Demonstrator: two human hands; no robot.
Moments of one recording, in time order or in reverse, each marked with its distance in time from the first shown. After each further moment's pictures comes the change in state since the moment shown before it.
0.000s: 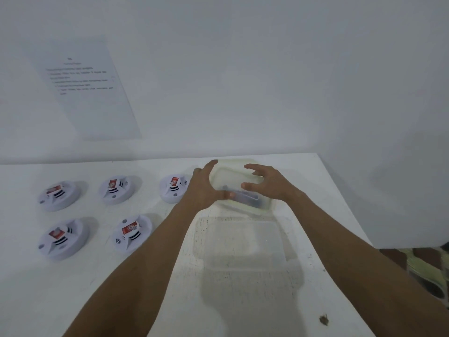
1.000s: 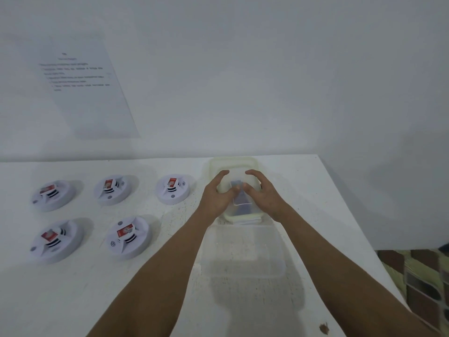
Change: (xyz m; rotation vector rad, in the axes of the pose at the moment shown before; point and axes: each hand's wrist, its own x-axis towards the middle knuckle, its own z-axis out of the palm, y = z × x) left_hand 0.002 -0.002 0.050 -0.467 0.021 -0.155; right_hand -0.006 0.014 0.038 0.370 0.117 -0.009
